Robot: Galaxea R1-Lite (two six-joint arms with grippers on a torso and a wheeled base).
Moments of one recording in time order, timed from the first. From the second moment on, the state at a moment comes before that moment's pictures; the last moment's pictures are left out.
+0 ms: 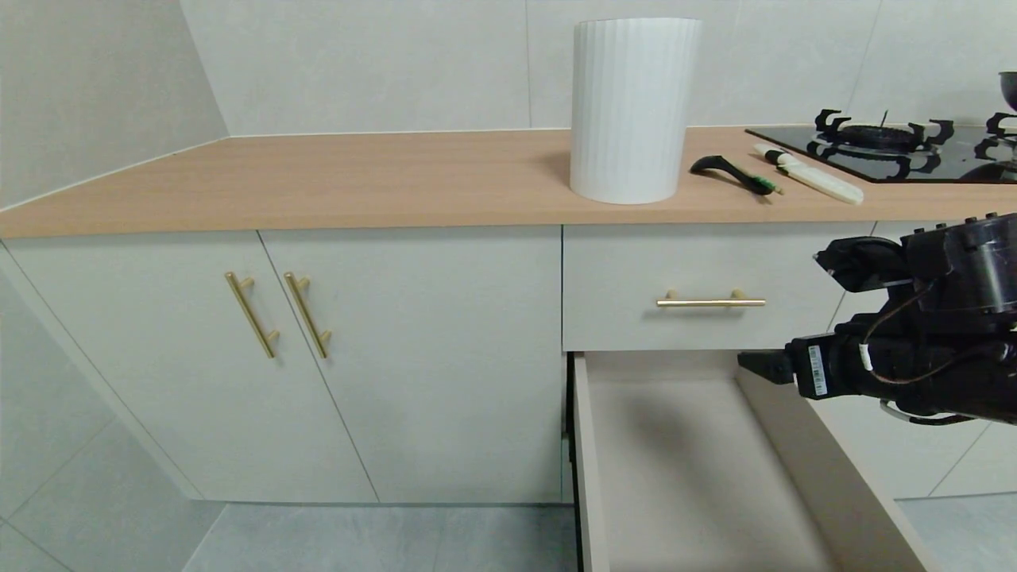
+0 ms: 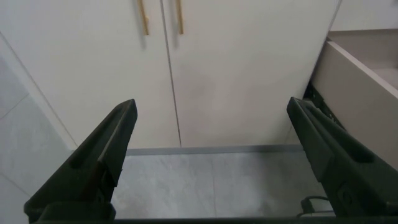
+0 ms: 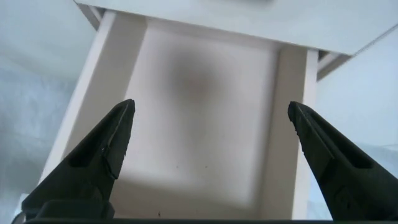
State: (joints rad) left arm 0.00 0.00 0.00 0.00 -0.03 0.01; right arm 0.38 1.52 -0.86 -0.12 -0.19 0.08
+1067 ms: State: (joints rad) left arm 0.00 0.00 0.00 0.00 -0.03 0.01; right arm 0.36 1.53 -0.86 -0.16 -0.19 0.08
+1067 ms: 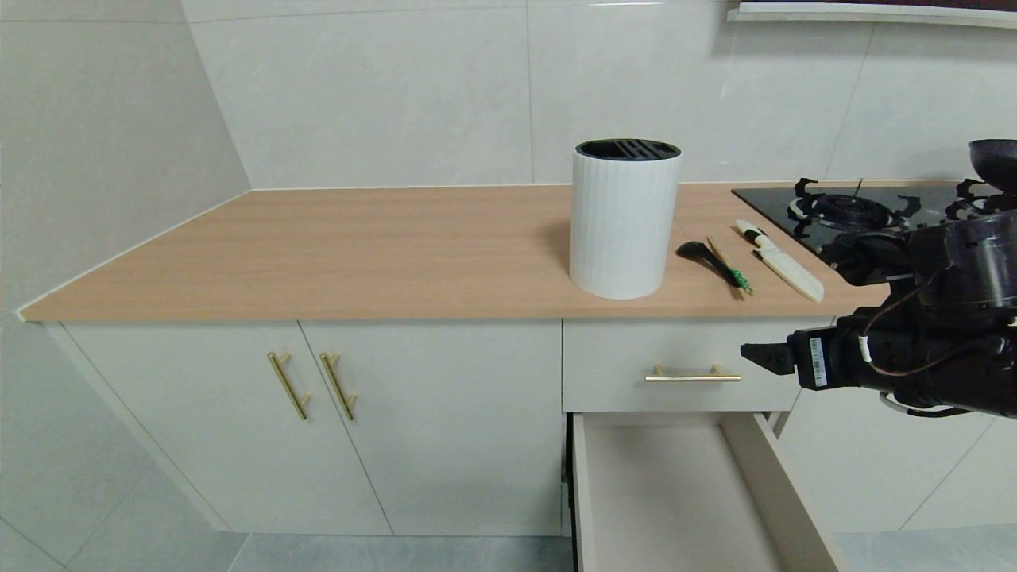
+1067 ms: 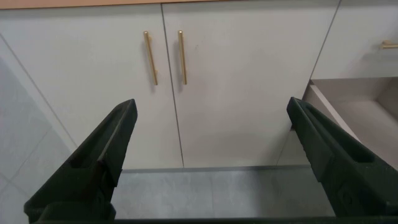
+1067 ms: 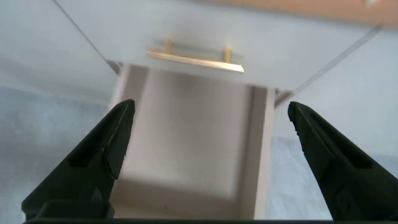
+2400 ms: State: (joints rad) left arm 0.00 0.00 0.00 0.00 -0.03 0.01; right arm 0.27 1.94 -1.30 -0.18 -0.37 0.23
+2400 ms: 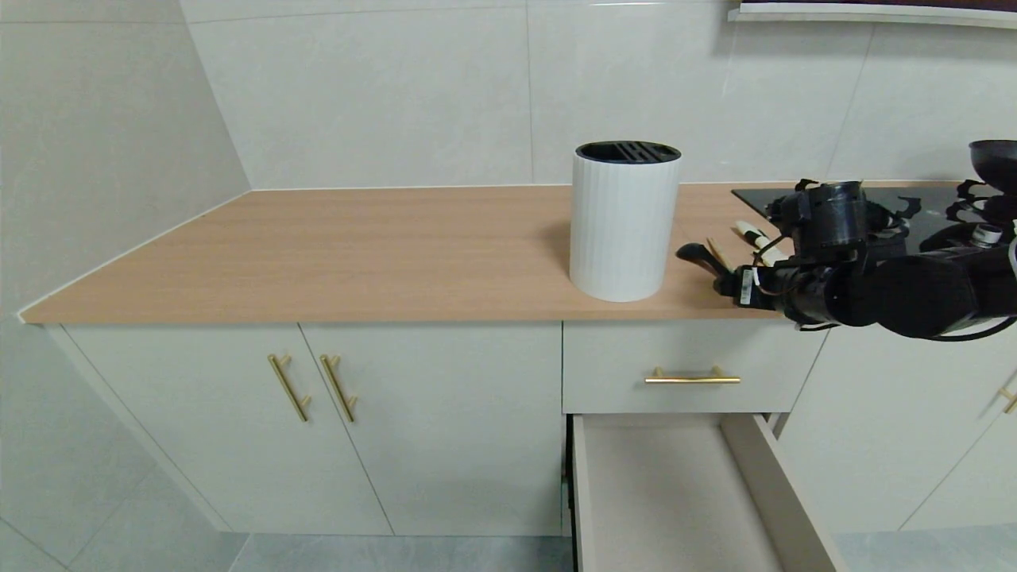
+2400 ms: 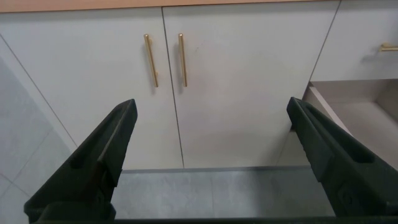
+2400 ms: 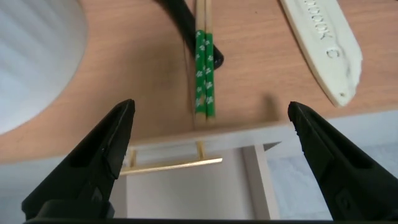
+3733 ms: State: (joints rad) left arm 0.00 0.00 0.00 0.00 -0.03 0.01; right arm 0.27 1.97 -1.28 -0.23 -0.37 0.24
